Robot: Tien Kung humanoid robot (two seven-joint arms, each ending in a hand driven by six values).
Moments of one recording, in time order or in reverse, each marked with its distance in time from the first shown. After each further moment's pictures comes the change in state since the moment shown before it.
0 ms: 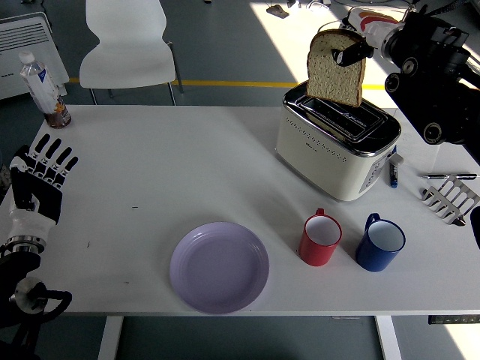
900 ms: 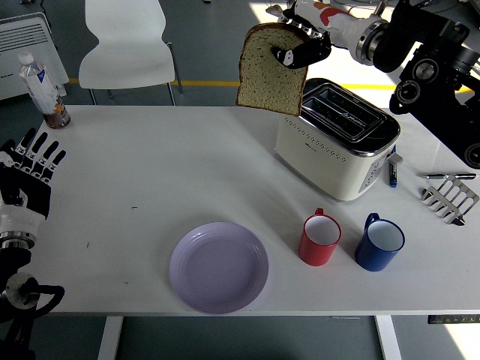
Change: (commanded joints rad) left arm -0.012 0.003 -0.041 -0.003 -0.005 0.000 0.004; right arm -0.090 -0.159 -0.156 0.566 0.457 0.056 -0.062
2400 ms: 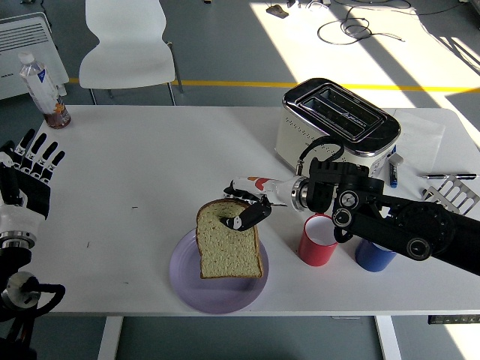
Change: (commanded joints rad) left arm -0.010 -0.008 -0.010 0.011 0.010 0.004 0.001; right arm -0.195 0.105 -0.403 0.039 0.296 -0.021 0.095
